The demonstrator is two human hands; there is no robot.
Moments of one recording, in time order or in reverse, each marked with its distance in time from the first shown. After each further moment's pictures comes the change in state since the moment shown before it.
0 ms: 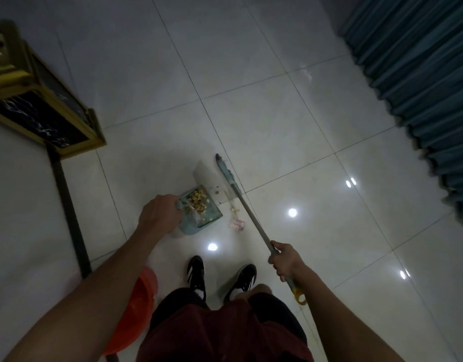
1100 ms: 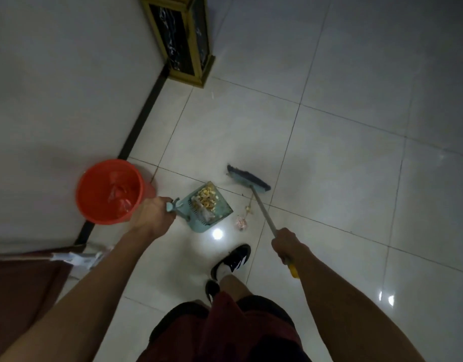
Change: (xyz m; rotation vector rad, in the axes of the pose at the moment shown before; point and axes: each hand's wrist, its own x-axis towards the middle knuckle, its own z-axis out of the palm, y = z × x) left_hand -0.165 0.117 0.111 -0.379 0.202 -0.638; right_hand 0.126 -0.061 -0.123 -1.010 -0.162 -0.356
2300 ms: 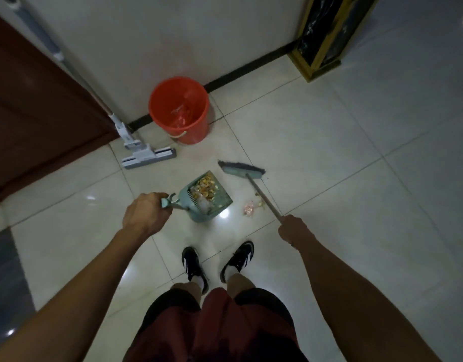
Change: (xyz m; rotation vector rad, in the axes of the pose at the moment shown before) left_hand -0.213 0.042 0.146 -0.361 0.223 -0.639; right_hand 0.032 0.016 -0.065 -0.673 -0.028 -0.507
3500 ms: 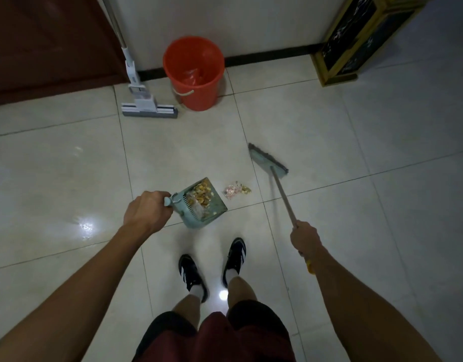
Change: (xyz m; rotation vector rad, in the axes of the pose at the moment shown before) left_hand -0.153 0.026 0.142 -0.070 0.036 -0.158; right_hand -0.034 0.160 0.000 -0.105 0.130 -0.026
